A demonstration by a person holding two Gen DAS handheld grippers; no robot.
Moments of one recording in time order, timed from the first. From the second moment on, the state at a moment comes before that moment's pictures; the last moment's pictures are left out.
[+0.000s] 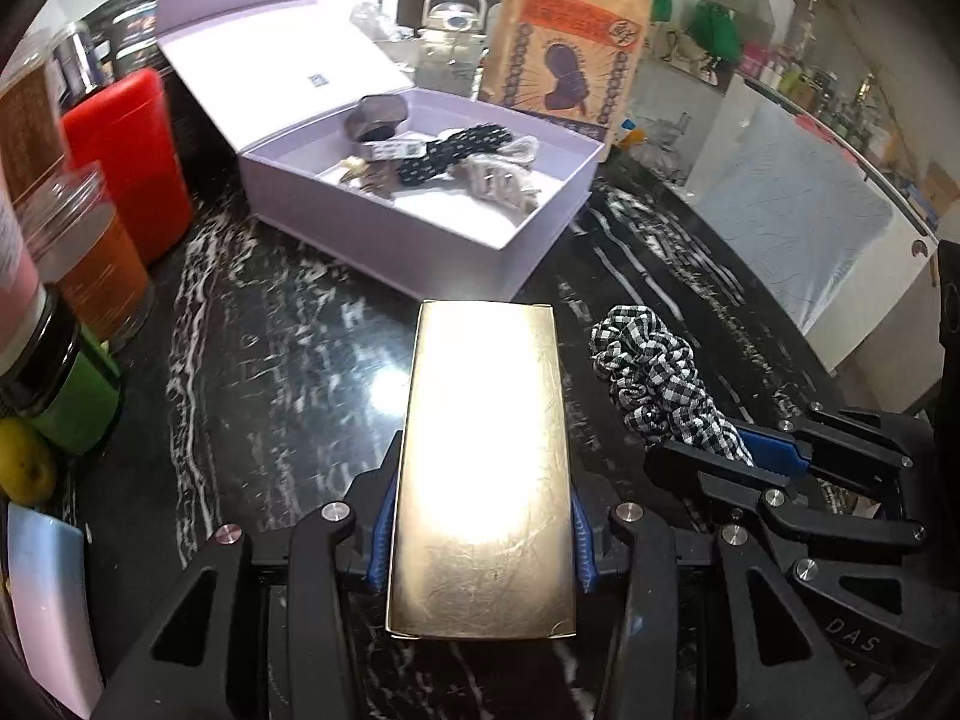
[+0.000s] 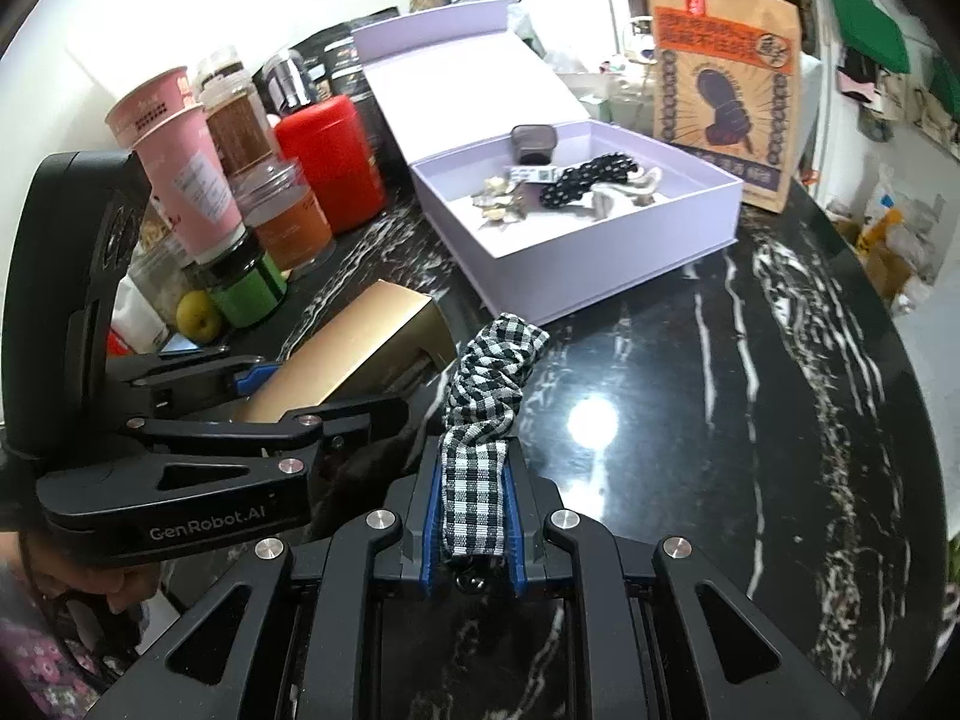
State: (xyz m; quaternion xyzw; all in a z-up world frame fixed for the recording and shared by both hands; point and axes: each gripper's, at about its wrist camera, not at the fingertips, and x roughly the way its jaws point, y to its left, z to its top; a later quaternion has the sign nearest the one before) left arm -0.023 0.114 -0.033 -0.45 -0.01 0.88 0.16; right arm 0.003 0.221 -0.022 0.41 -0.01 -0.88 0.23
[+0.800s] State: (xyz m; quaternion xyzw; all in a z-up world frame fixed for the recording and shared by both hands) left arm -0.063 0.118 0.015 -0.40 -0.01 0.90 0.15; right arm -0.034 0.238 0.024 0.36 -0.01 -0.90 0.24
